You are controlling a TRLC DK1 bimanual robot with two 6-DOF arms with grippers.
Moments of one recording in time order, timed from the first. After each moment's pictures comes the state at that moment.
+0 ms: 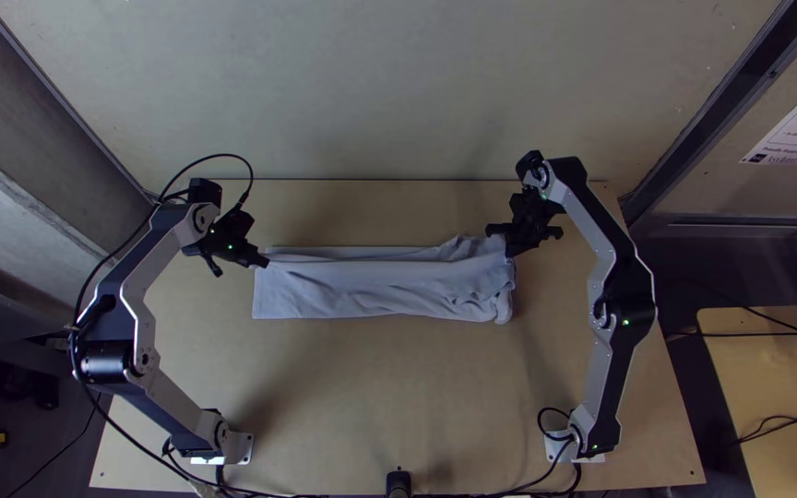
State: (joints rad) left arm 0.08 1.74 1.43 -0.87 0.17 0.47; right arm 0.21 2.15 2.00 -1.43 -0.16 0.09
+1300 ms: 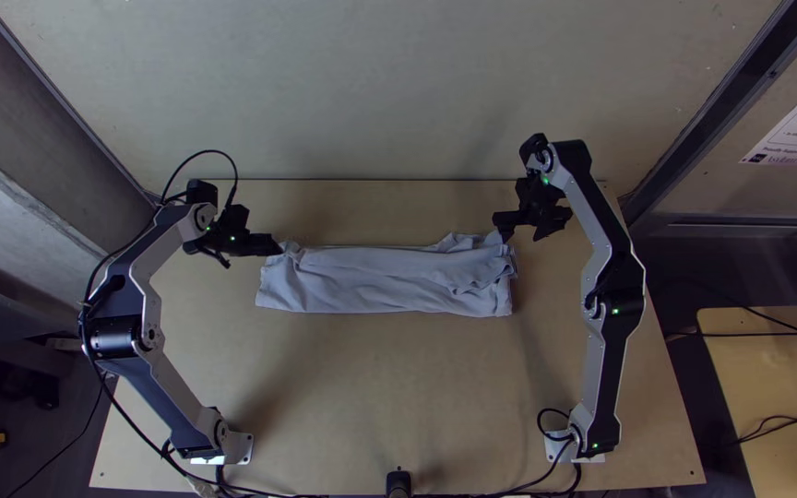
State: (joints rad) left arm 0.14 1.86 1.45 -0.75 0.44 0.22; right arm 0.20 2.23 2.23 -1.54 -0.03 0.04
